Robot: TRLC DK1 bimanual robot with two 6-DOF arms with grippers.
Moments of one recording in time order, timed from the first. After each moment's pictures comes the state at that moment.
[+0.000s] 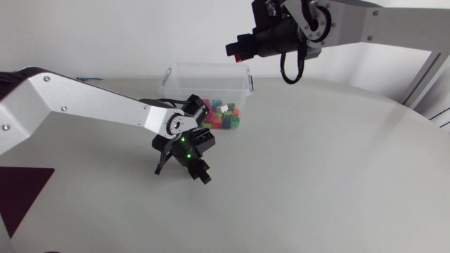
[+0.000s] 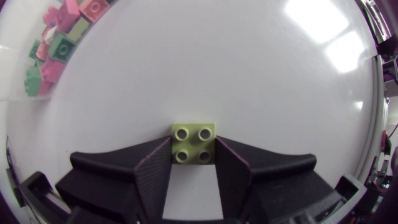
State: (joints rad) left arm -0.54 2.05 1.25 -0.53 0.07 0.39; right arm 0.43 1.87 1.64 -0.21 -0.09 -0.02
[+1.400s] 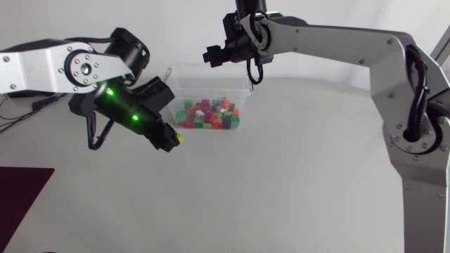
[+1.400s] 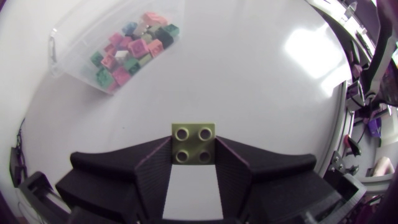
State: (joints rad) left arm -0.38 1.59 1.23 -0.76 0.20 0.42; right arm 0.47 2.25 2.05 -0.28 0.00 0.00
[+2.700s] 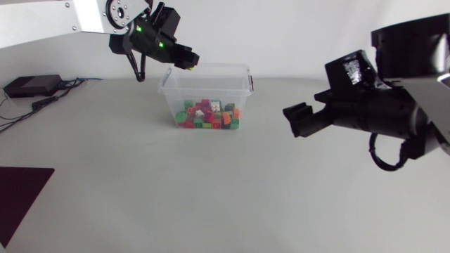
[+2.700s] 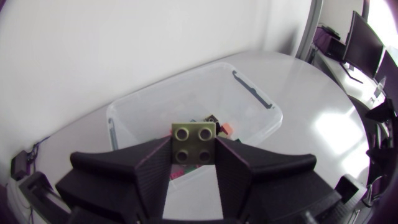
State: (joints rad) left arm -0.31 1.97 1.82 -0.53 0.15 0.18; right arm 0.43 1.10 0.85 -0.28 0.09 -0.13
